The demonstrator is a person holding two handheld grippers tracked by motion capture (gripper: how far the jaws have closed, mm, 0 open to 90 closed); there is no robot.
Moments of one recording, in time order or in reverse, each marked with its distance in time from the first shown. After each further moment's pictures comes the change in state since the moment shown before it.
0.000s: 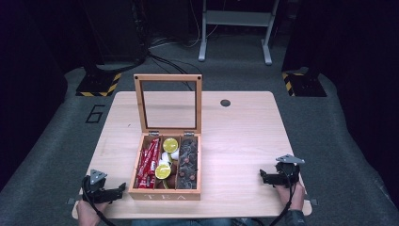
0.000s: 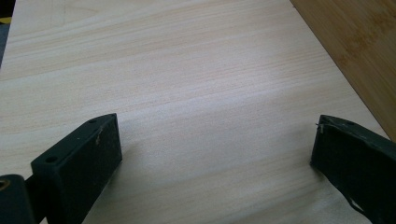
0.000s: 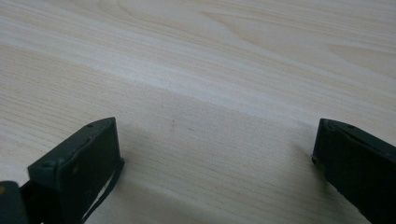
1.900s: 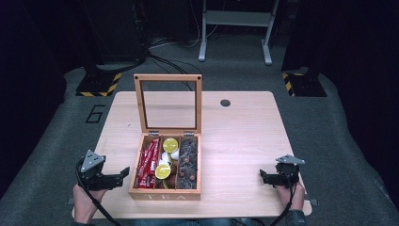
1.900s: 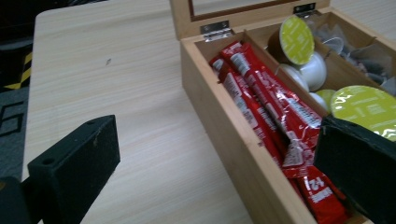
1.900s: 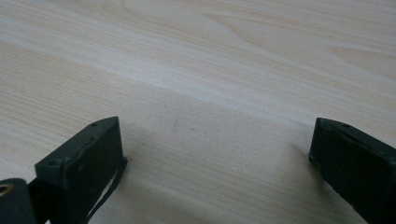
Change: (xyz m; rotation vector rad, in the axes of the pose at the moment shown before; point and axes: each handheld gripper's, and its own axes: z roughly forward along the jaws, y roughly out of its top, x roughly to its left) left arm -0.028 0.083 -0.064 -0.168 -0.147 0.081; right arm 0.001 -0.001 -0.001 -0.010 0.006 -0.001
